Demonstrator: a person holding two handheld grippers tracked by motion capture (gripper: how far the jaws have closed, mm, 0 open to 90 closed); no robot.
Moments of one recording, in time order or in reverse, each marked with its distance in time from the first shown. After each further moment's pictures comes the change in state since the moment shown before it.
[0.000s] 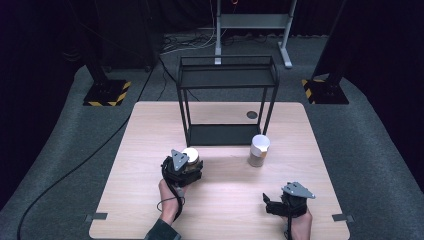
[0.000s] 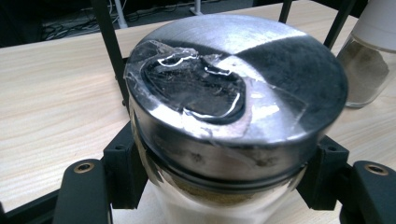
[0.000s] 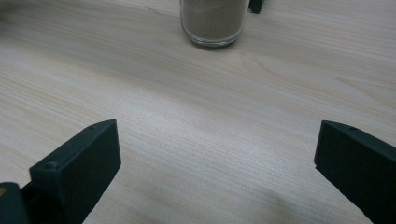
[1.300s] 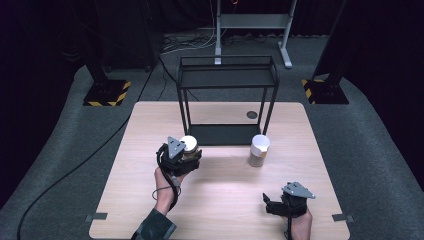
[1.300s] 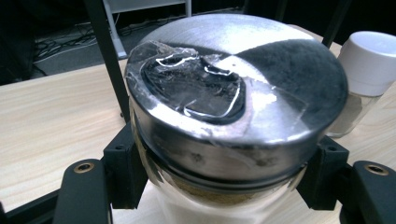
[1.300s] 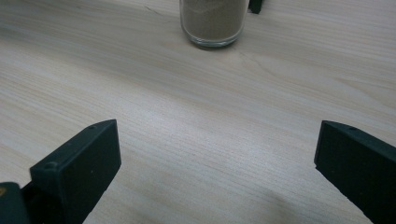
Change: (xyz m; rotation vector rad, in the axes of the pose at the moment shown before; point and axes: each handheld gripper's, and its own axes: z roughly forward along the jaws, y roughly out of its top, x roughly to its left) left arm 0.017 0.040 -0.012 -0.028 -0.038 0.018; right arm 0.000 -0.001 0.000 -0.003 0.001 0.001
